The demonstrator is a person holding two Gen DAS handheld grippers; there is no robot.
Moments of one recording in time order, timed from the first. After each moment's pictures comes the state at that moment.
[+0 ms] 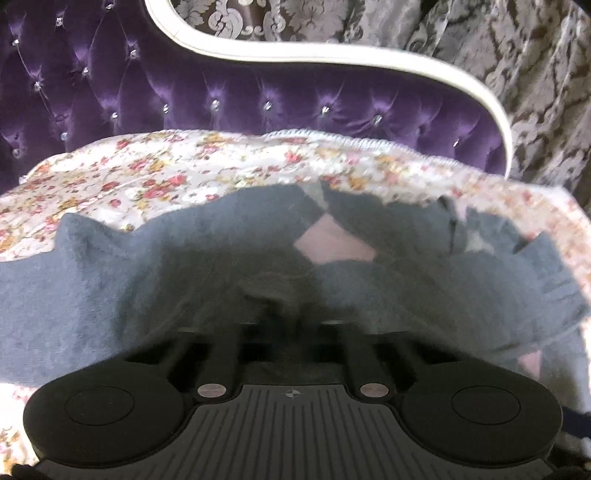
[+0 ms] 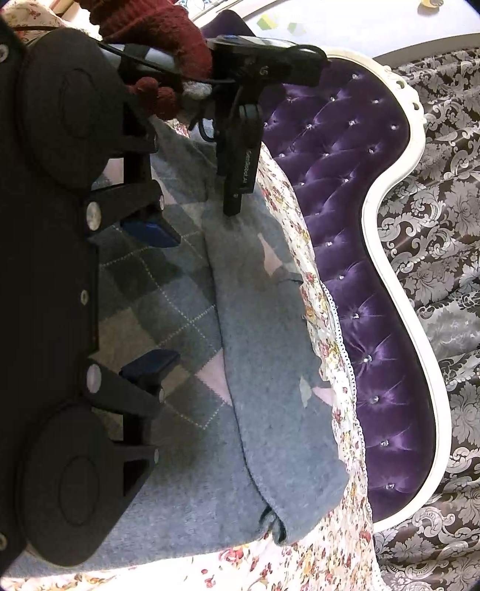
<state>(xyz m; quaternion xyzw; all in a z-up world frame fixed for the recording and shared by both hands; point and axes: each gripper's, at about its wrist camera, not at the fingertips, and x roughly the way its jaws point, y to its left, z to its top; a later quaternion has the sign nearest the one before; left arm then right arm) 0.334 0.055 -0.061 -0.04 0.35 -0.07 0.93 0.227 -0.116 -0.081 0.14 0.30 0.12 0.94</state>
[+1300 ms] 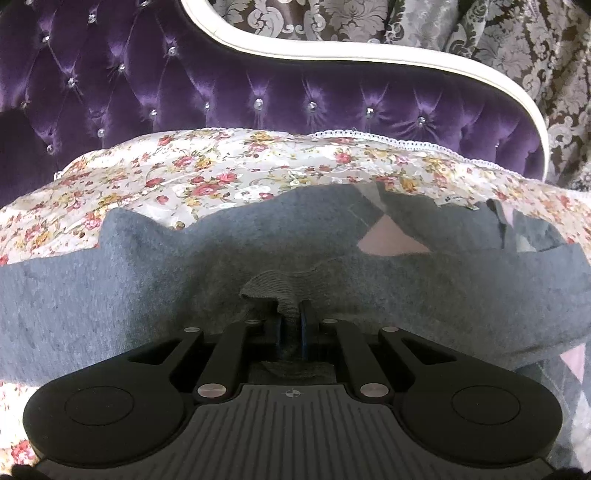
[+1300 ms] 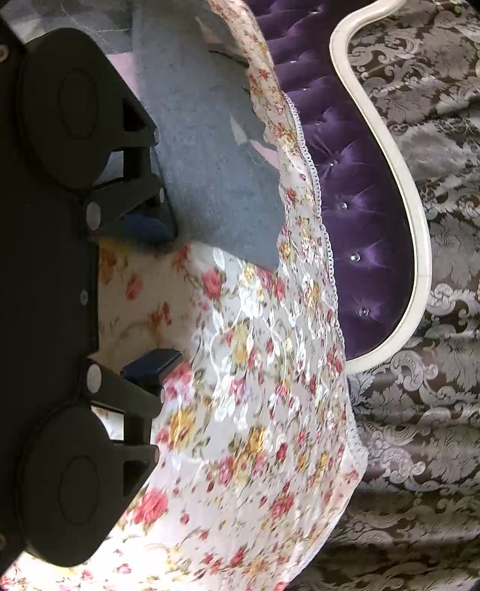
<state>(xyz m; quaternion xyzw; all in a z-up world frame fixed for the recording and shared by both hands) 0.344 0.074 -0.069 -0.01 0.37 -0.01 0.93 0.274 -0.257 -0.081 0.09 0.31 -0.11 0.94</state>
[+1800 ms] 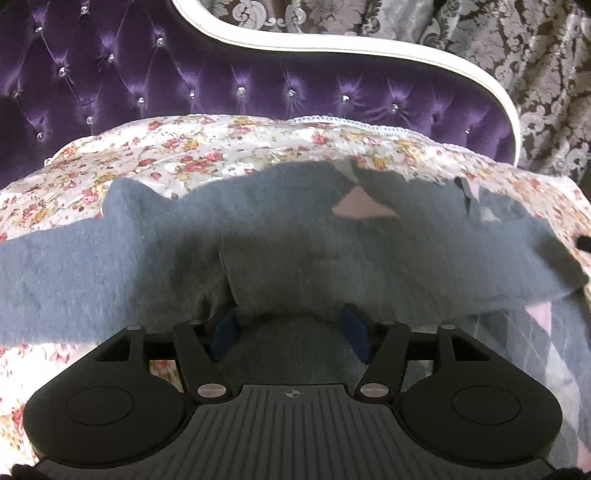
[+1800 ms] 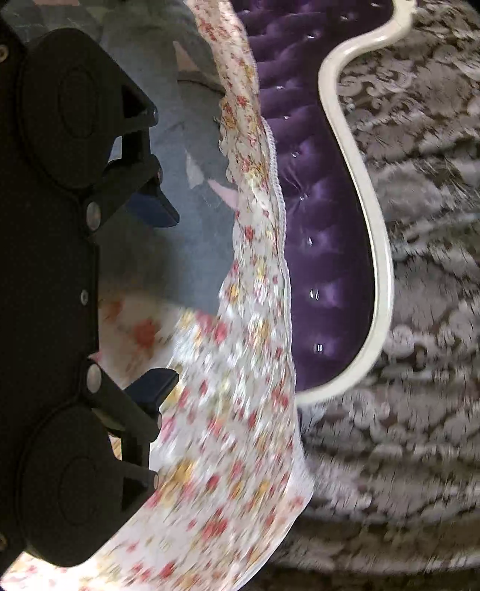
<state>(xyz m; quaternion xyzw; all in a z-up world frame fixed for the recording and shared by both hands) 0.307 0.078 -0.067 -0.02 0.38 -0.06 0.92 0.309 -0.221 -0.048 0.04 0.27 -0.08 0.96</state>
